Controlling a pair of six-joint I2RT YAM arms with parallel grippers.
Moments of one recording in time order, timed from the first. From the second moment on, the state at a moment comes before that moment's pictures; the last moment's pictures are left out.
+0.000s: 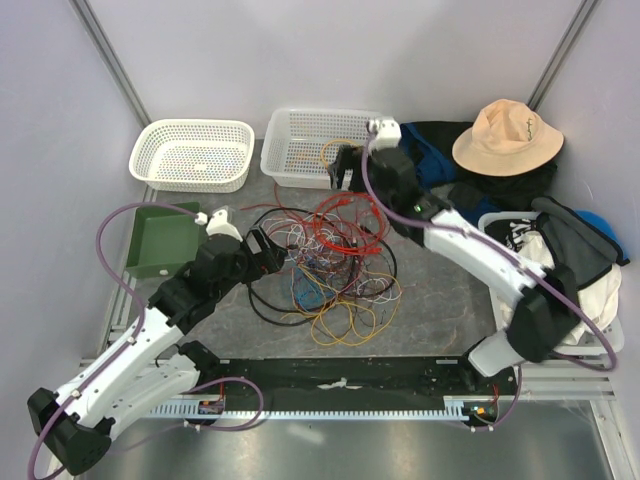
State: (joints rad) left arm -0.63 0.76 0.70 -0.48 -0.24 -0.79; right arm 0.63 1.59 1.37 -0.02 0.28 0.36
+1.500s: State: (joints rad) left arm -0.63 0.58 0.60 -0.30 -0.16 -0.80; right arm 1.13 1.04 1.18 -0.12 0.41 0.28
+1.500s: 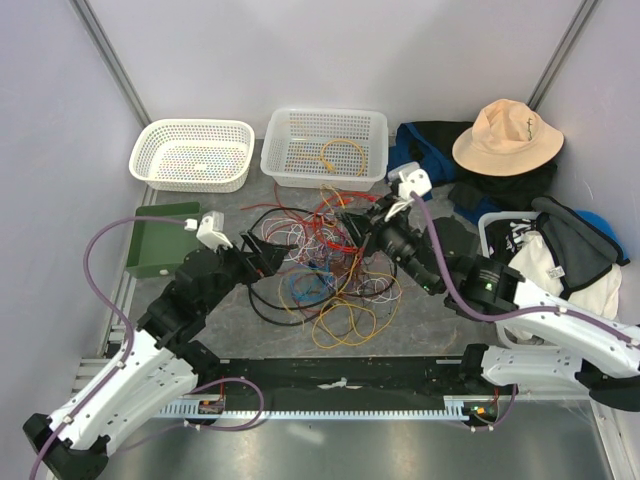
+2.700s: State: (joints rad) left arm -1.08 1.08 0.48 0.74 0.28 -0.42; right arm 1.13 1.02 1.19 -0.21 0.48 0.33
